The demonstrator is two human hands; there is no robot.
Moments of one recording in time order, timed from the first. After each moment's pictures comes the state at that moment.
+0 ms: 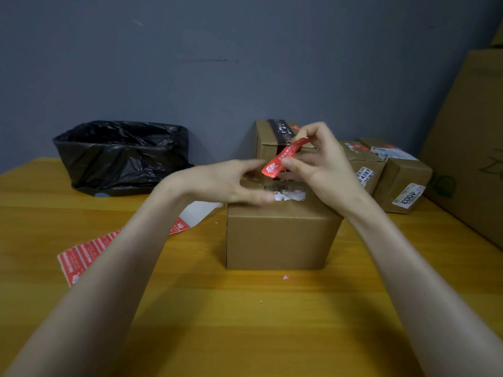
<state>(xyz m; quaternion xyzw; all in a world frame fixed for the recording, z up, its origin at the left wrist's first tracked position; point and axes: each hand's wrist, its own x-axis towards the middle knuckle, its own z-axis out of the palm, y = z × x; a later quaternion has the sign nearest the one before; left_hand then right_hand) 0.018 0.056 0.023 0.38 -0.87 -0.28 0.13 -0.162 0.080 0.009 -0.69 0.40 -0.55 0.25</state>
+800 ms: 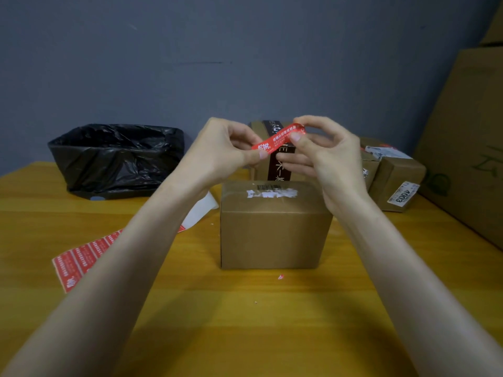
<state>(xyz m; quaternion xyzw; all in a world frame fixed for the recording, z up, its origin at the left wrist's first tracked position) 0.001 0.076 0.040 0.43 -0.73 -0.29 0.45 -0.154 0.099 0.024 -0.53 0.41 -0.66 0.32</state>
